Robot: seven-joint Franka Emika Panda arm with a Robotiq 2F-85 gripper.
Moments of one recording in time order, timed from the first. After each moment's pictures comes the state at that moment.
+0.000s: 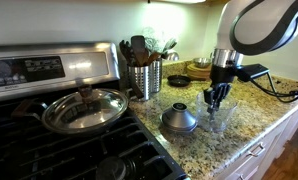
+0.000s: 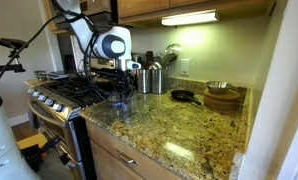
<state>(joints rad) 0.08 0.09 0.11 -2.49 0.04 2.58 0.04</state>
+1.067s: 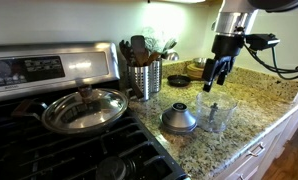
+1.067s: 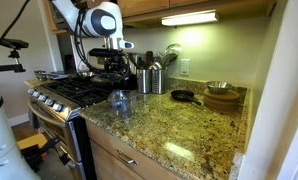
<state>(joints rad) 0.12 -0.13 0.13 -2.48 0.06 2.43 -0.01</state>
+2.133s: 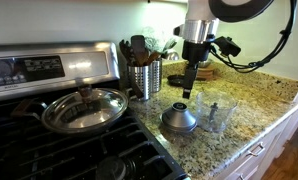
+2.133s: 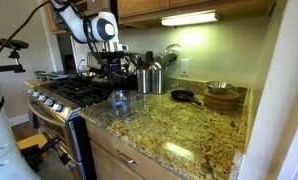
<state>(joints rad) 0.20 0.07 0.19 -2.28 -0.06 2.43 -0.30</state>
